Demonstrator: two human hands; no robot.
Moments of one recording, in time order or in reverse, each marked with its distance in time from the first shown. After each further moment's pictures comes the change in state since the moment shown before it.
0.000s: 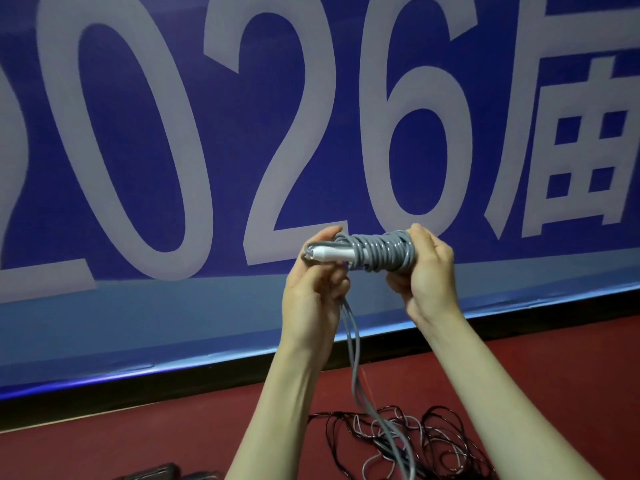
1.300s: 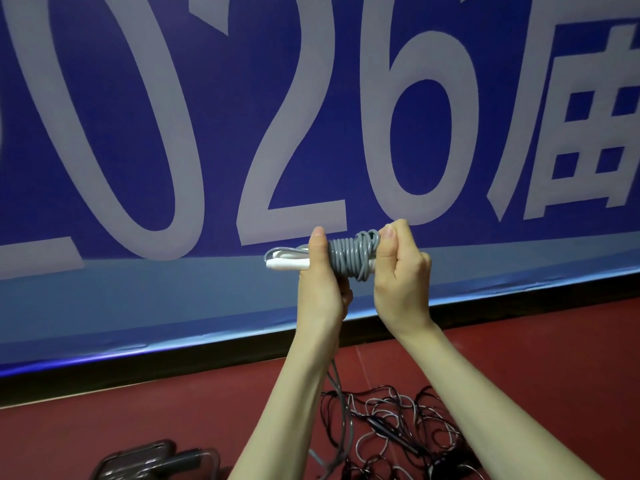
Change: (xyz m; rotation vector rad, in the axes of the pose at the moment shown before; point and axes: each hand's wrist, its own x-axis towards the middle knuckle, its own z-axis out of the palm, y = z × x) left_hand 0.002 -0.028 0.004 0.395 0.278 -0.268; right_hand -0.021 0.036 0.006 -0.549 -0.081 -0.705
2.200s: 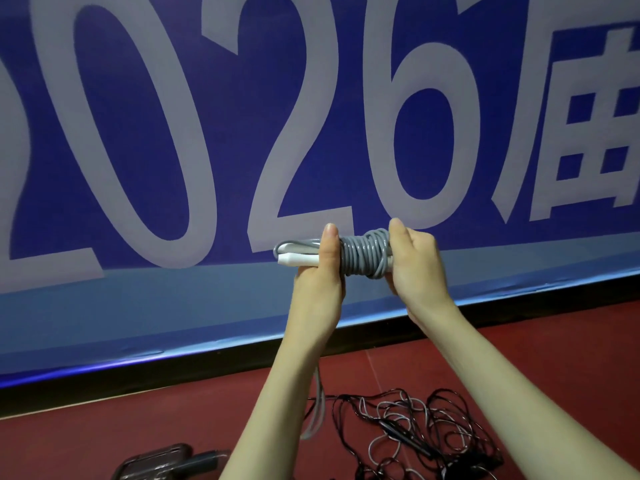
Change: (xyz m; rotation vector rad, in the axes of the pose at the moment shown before) left_hand -0.013 0.018 -0.020 0.379 -0.025 0.224; right_hand 0.021 -0.023 -0.014 0.082 -0.149 0.567
